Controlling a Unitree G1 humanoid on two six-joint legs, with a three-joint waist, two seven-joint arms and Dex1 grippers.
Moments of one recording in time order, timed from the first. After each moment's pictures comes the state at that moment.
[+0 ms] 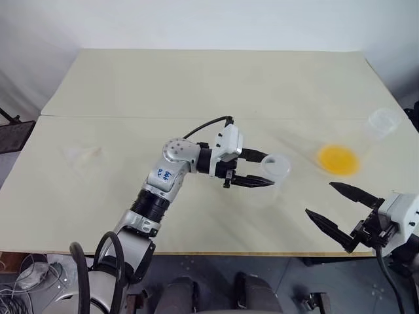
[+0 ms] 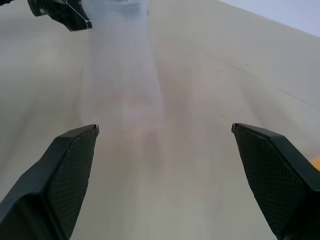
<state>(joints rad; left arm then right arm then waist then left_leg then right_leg) -0.88 0.15 -0.27 0.36 -0.29 0.08 -1.19 0.40 -0.65 -0.52 -0.56 0.61 0.19 0.85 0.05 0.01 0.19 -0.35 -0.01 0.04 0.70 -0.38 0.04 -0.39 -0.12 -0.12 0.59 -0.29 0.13</state>
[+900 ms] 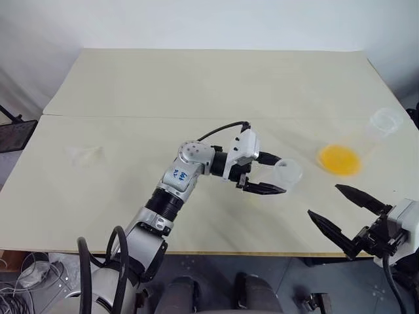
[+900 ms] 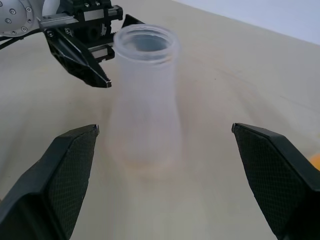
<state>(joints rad) -0.90 0.07 -0.28 0.45 -0.23 0.12 -1.18 0.49 -0.61 -0.56 -0.67 0.68 0.22 0.77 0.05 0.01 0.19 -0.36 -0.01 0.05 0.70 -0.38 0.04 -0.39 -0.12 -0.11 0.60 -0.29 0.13</state>
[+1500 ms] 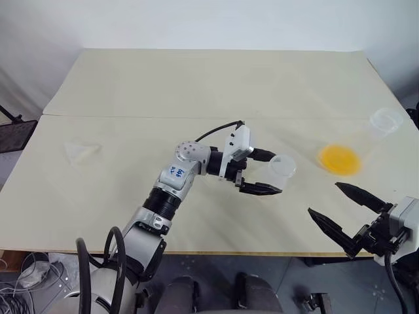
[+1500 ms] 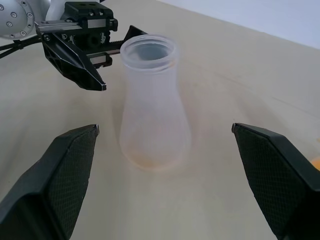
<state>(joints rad) -0.90 0.07 -0.25 0.46 -0.25 0.20 -1.18 0.47 -0.61 -0.57 -0.68 0.69 0.22 0.77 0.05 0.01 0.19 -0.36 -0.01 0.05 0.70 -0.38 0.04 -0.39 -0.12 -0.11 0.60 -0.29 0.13</state>
